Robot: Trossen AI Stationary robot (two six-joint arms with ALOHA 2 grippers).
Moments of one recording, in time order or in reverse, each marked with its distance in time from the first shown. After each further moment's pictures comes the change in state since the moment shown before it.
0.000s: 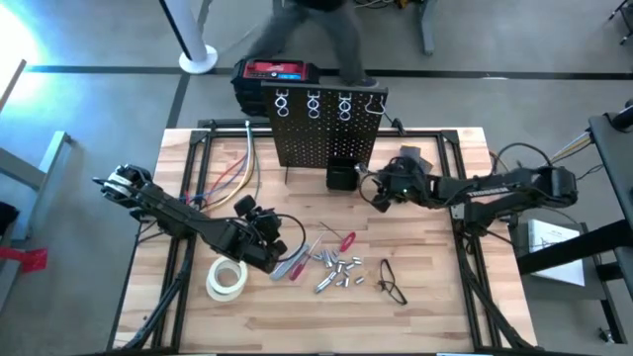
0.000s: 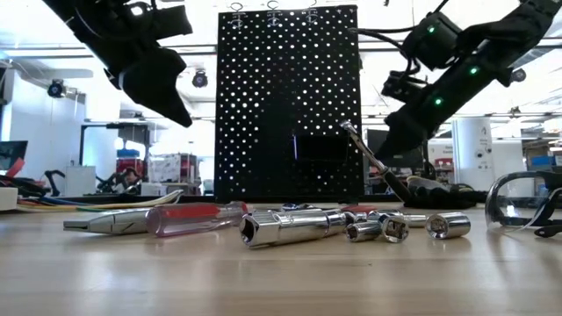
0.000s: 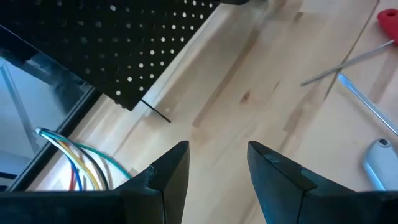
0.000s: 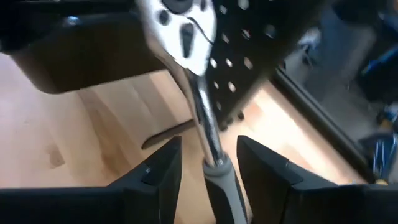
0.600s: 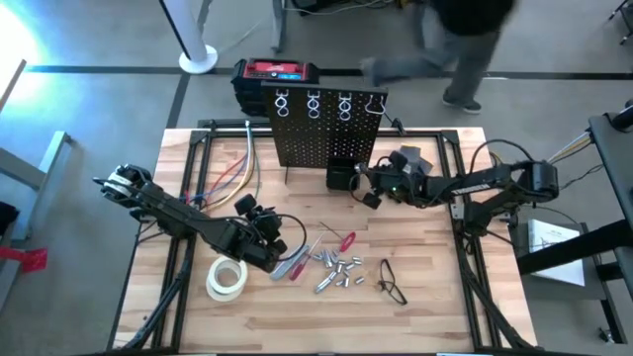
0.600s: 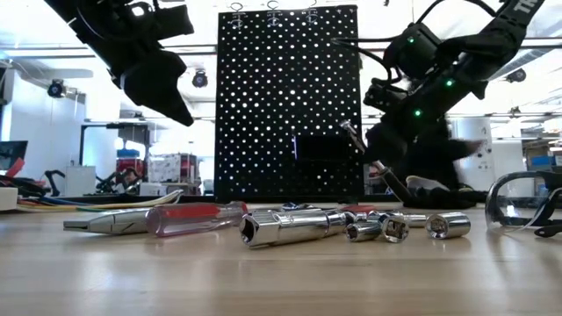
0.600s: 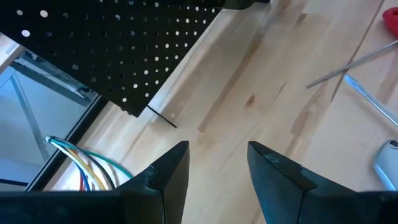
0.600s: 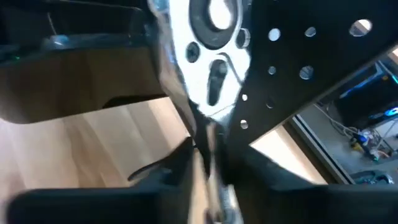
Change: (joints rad) left arm 0.004 0.000 0.000 0.005 -0.015 0.041; right arm -0.013 0.165 0.052 0.151 0.036 -0.102
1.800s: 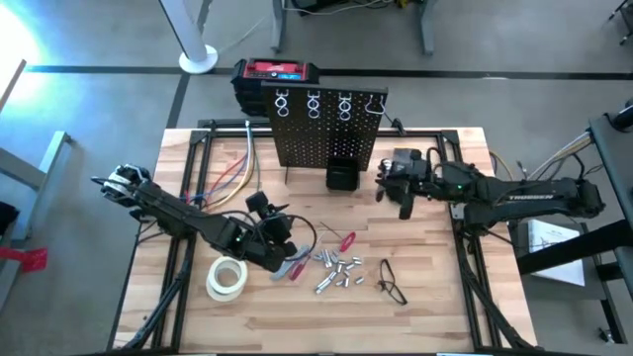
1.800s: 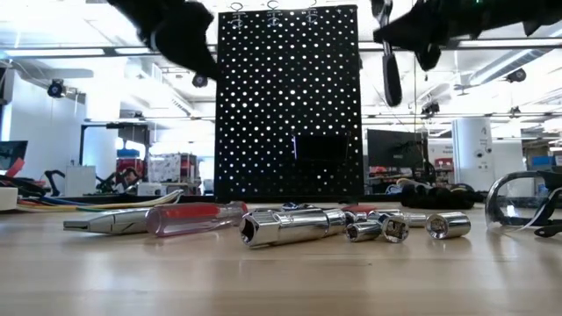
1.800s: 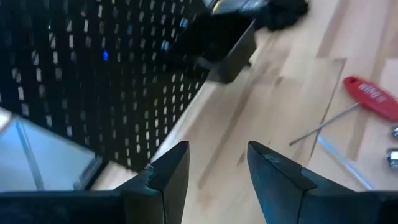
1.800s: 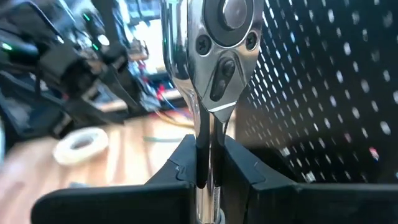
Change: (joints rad) left arm 0.001 -0.001 0.112 0.176 -0.080 0.323; right arm 0.139 -0.647 -0.002 -0.089 -0.373 0.211
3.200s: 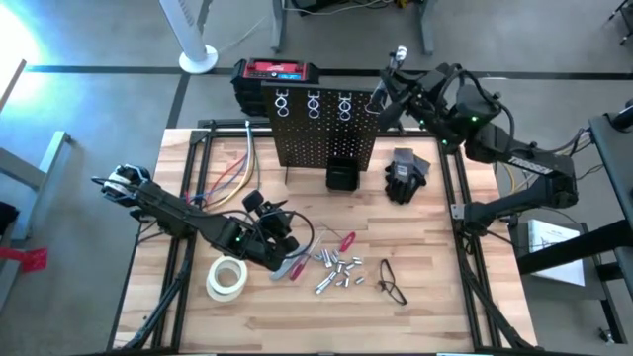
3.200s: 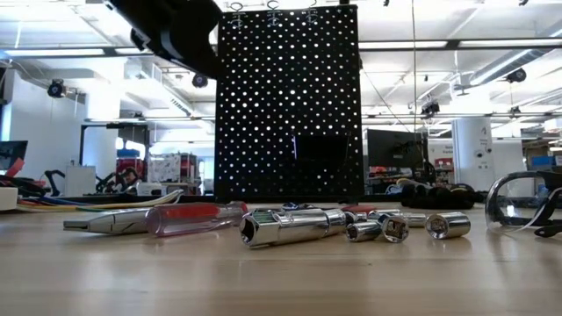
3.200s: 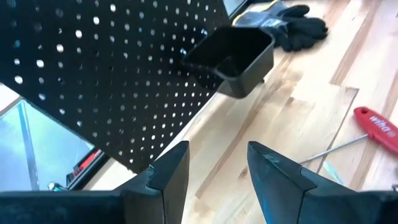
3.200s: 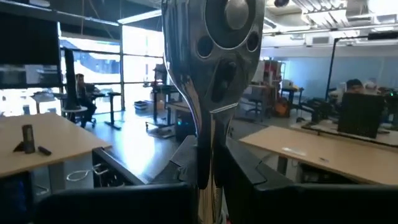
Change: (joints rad) left arm 0.007 0.000 -0.015 -0.012 -0.057 -0.172; right arm -0.140 0.466 0.960 -0.202 0.448 -0.250
